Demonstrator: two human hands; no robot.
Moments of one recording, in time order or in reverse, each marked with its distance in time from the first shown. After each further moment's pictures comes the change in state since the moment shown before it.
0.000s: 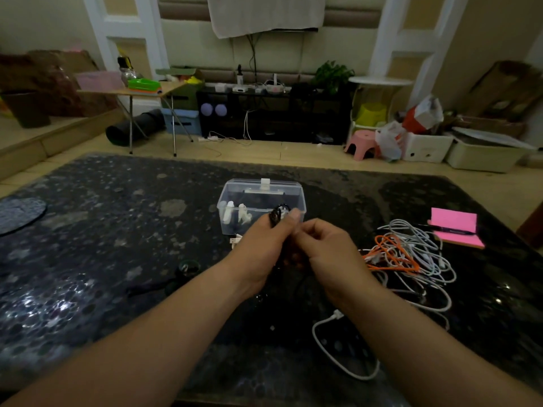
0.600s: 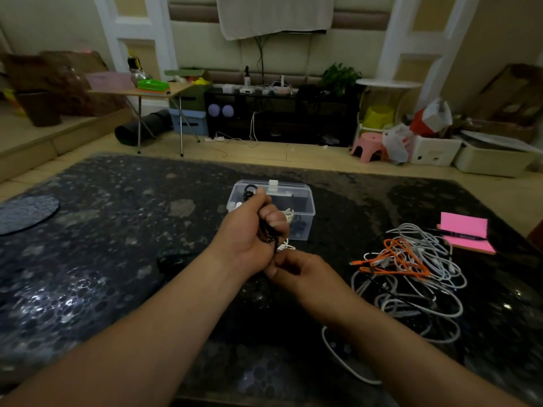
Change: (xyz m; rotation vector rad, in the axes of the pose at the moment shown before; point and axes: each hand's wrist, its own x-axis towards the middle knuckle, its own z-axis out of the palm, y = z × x) left_hand 0.008 0.030 -0.025 -0.763 0.124 -0.089; right_hand -0.011 0.025 0.017 -0.257 -0.358 -0.038
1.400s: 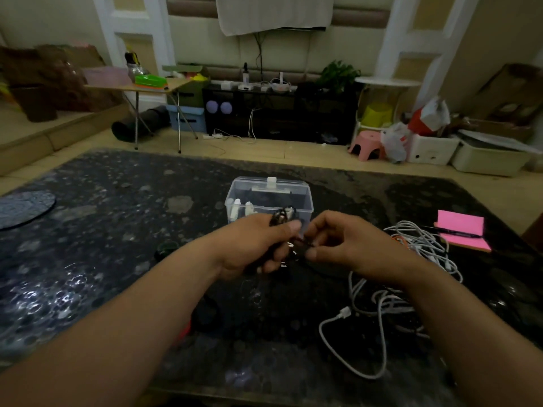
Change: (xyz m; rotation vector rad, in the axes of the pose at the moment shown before) left_hand -0.017 0.012 -0.018 1.219 -0.339 -0.031; right_hand -0.001 -0.031 -0.087 -0.303 -0.067 -0.043
